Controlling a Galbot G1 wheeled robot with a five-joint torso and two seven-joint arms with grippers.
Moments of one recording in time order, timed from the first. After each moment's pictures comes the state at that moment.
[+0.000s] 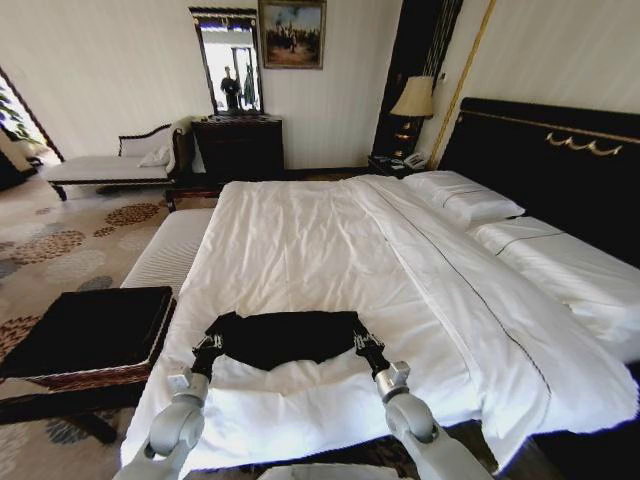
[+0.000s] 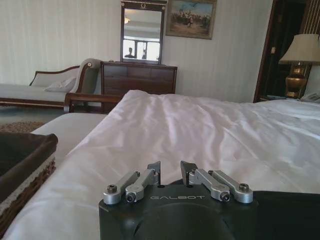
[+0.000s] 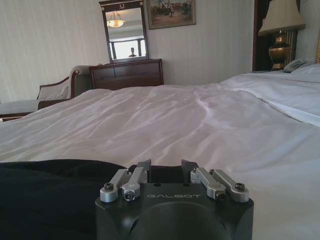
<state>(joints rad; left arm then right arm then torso) 1.55 -1.14 -0.53 -1.92 -0.49 -0.03 -0.18 -1.41 1.12 0.23 1.83 0.43 0.07 0.18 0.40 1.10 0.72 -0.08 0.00</state>
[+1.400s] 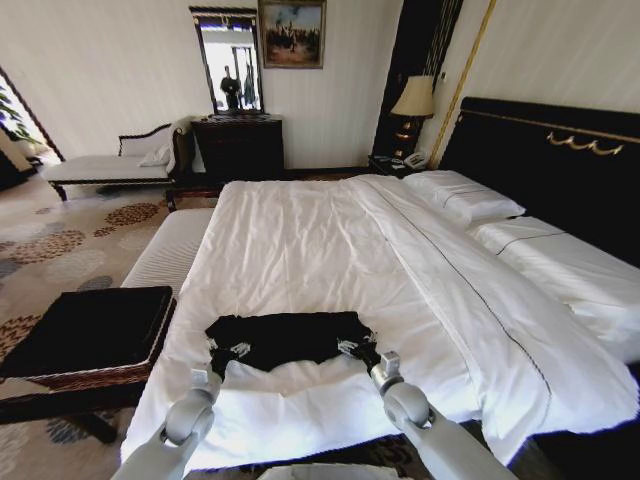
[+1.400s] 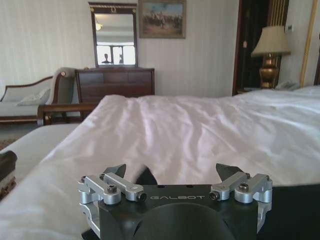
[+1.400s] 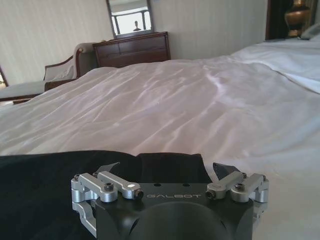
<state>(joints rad) 1.44 -1.06 -0.38 -1.86 -0.43 -0.05 -0.22 -1.30 1.04 0.14 1.82 0.61 -0.06 0.23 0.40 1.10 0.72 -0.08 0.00</state>
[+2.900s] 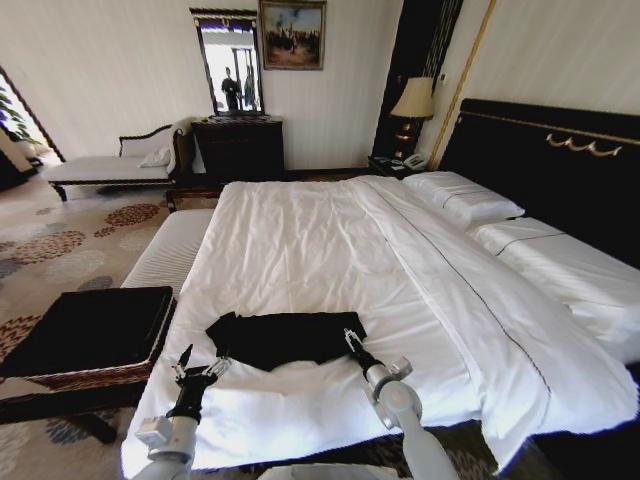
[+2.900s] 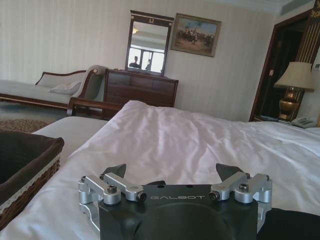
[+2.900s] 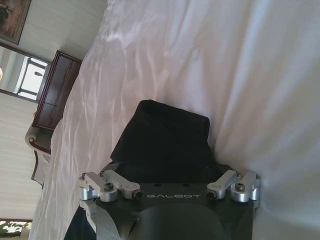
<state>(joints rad) 1.88 -1.24 -0.57 -2.21 -0.45 -0.11 -0.19 -1.34 1.43 0.43 1.73 1.29 -0.21 0.26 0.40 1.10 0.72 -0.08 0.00</state>
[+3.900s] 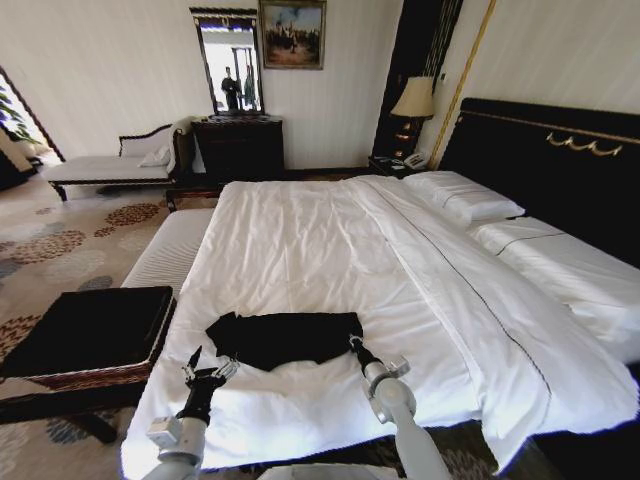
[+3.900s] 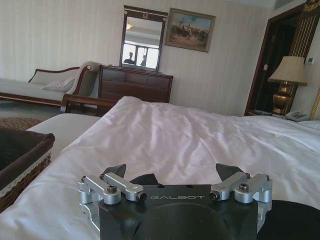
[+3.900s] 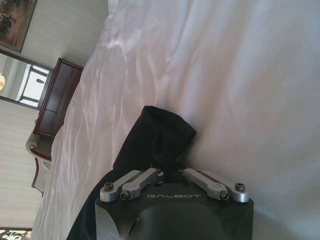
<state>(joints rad) 1.88 -1.26 -0.53 -2.22 -0.39 -0.11 -0.20 -1.33 1.47 0.44 1.71 1.24 -0.19 0.24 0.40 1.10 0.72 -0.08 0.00</state>
